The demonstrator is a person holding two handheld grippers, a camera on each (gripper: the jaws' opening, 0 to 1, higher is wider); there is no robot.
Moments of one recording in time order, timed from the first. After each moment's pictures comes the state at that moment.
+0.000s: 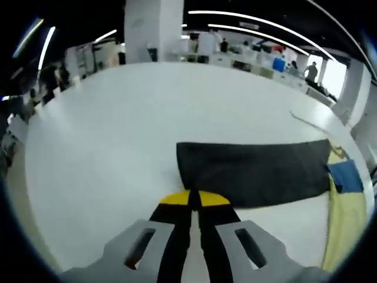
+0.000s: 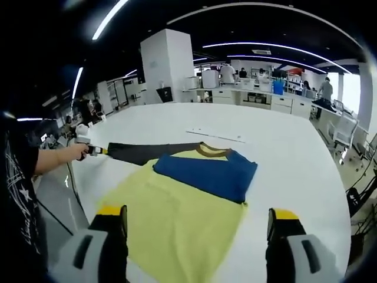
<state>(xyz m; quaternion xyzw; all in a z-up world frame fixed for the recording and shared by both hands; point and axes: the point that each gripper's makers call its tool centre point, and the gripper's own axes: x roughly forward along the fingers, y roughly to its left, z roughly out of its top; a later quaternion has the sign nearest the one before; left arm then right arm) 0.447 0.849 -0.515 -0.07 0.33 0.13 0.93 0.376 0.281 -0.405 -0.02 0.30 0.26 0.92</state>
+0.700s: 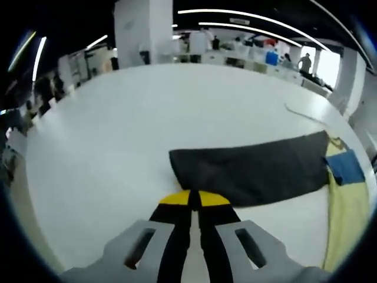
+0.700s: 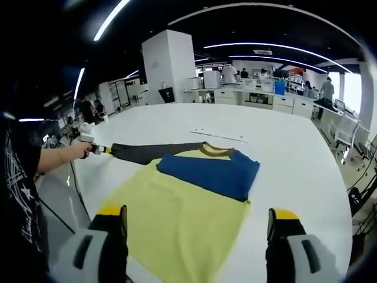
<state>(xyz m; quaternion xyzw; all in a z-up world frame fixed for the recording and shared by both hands) 0.449 0.845 -0.507 -0.04 0.34 0.12 0.93 0.370 0.284 -0.406 -0.02 0.29 0.27 0.92</state>
